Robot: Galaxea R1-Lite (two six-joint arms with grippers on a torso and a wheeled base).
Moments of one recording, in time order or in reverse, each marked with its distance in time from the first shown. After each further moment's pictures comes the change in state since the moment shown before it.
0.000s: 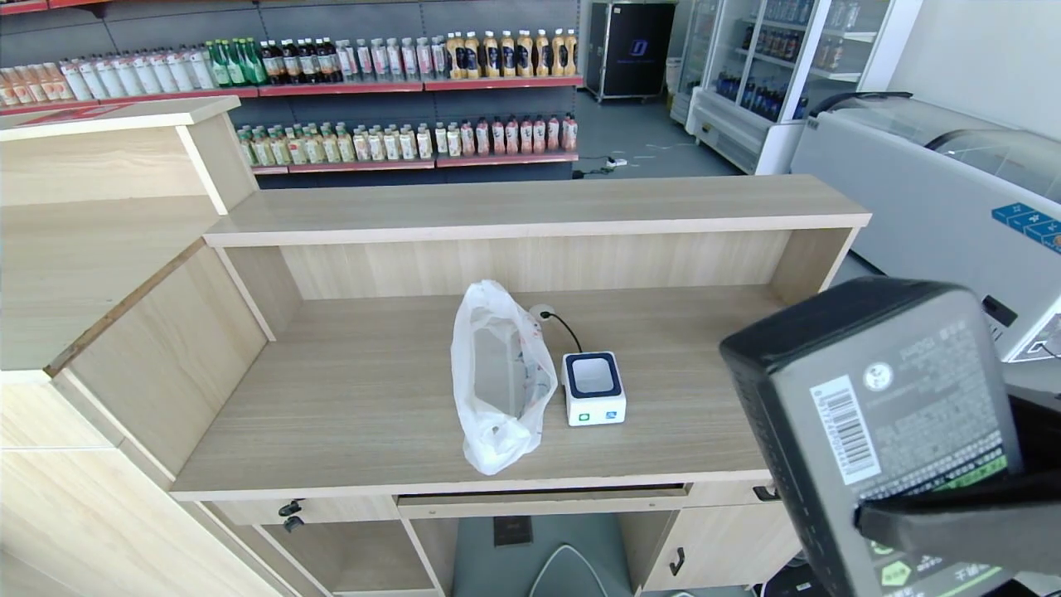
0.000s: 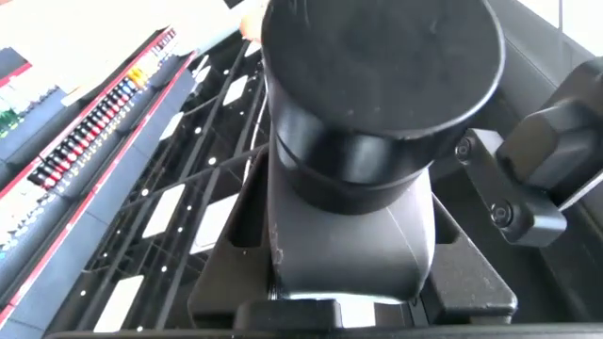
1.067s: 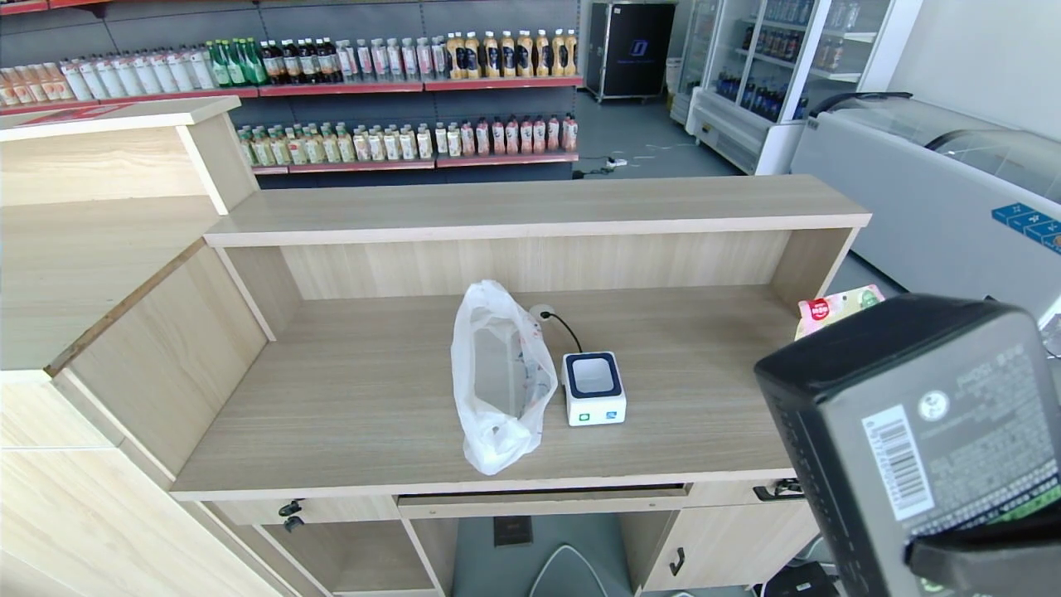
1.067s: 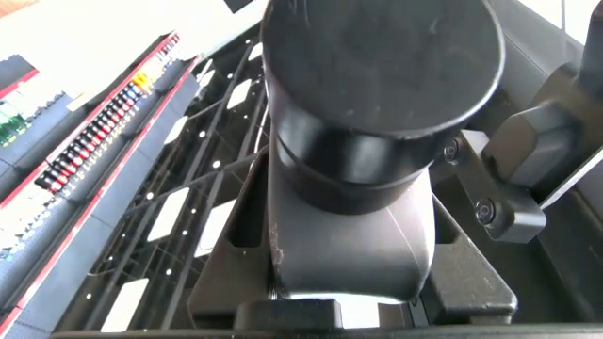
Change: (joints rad) left arm 0.000 0.000 0.000 0.000 0.000 0.000; right arm -0.003 -0.050 0.013 0.053 0.000 0.000
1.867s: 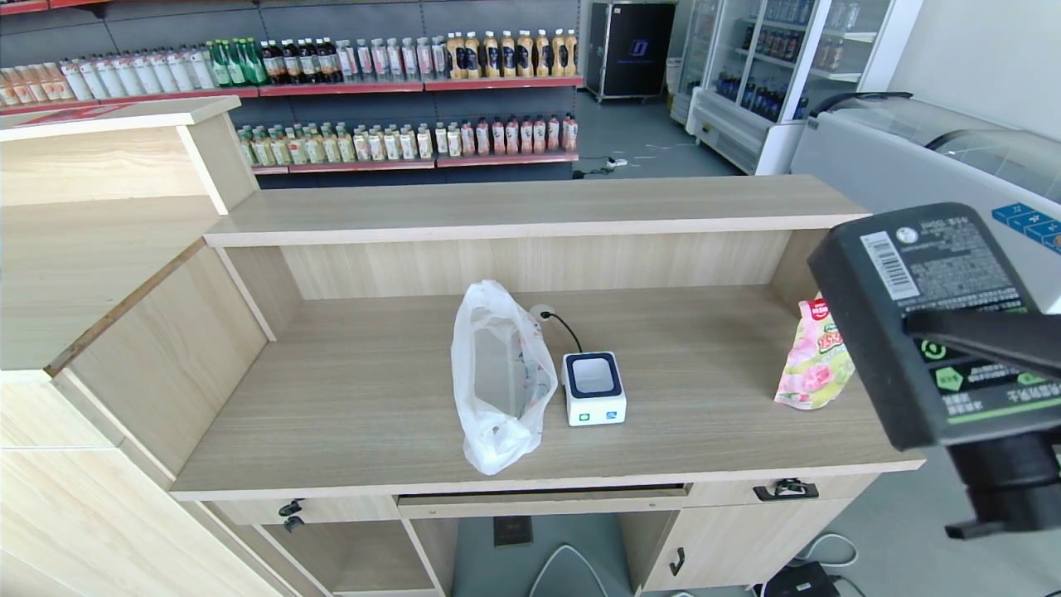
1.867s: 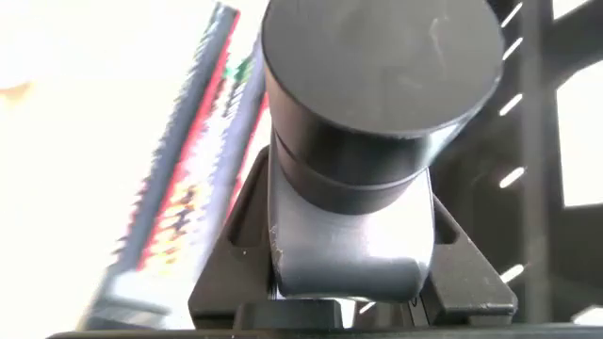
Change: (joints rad) left arm 0.000 0.000 0.000 0.000 0.000 0.000; right arm -0.332 -0.051 -0.007 -0.006 -0.092 0.610
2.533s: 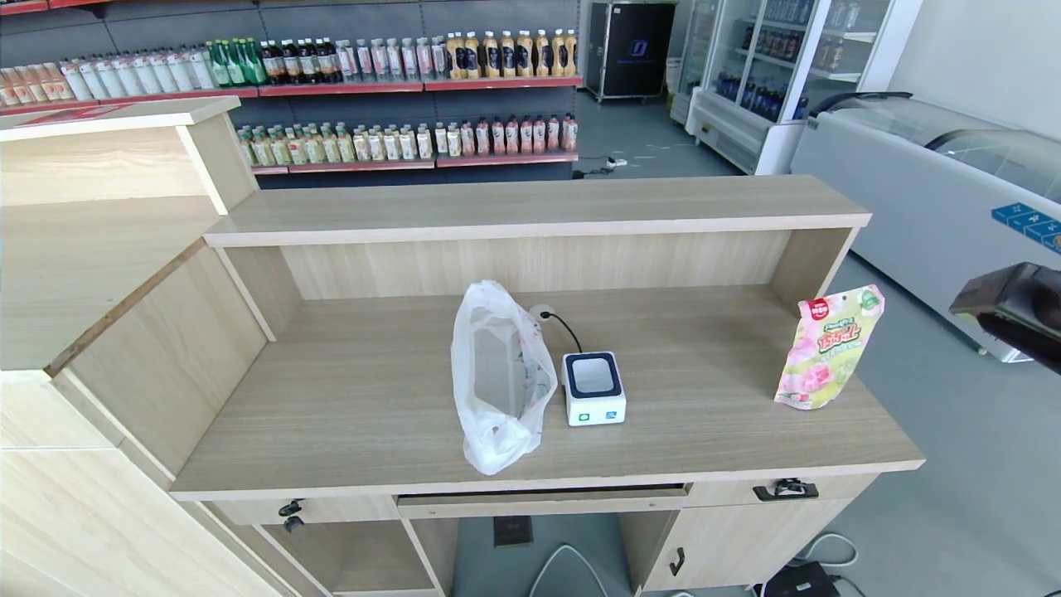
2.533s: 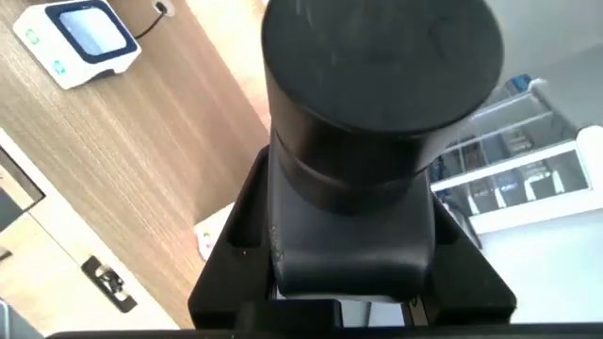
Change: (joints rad) left arm 0.000 0.000 0.000 0.000 0.000 0.000; right arm -0.616 0.042 0.063 0.006 -0.111 1.083
